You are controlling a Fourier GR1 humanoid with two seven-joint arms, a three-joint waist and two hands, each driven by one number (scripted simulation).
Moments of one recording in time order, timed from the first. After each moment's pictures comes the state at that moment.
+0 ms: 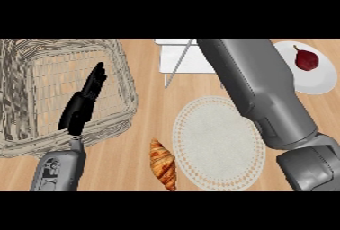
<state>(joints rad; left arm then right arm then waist) -0.26 0.01 0.10 -1.50 -0.22 -0.11 -0.04 -1.42 -0.08 0.01 -0.62 1.30 -0.70 0.91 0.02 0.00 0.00</state>
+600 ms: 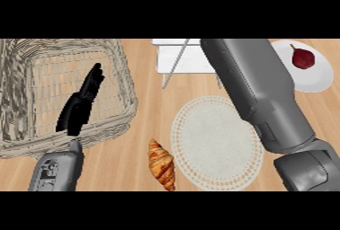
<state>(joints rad) -0.25 0.02 0.10 -1.50 -0.22 -0.09 -0.03 -1.36 -0.06 -0.05 -0.69 1.35 -0.73 1.00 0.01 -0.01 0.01</state>
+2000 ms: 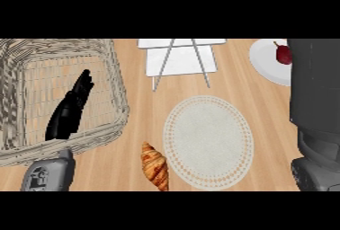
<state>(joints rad) -0.20 0.04 0.15 -1.53 -0.22 -0.10 0.01 -1.25 -0.15 -0.28 -1.29 1.20 -0.58 1.11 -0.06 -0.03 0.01</state>
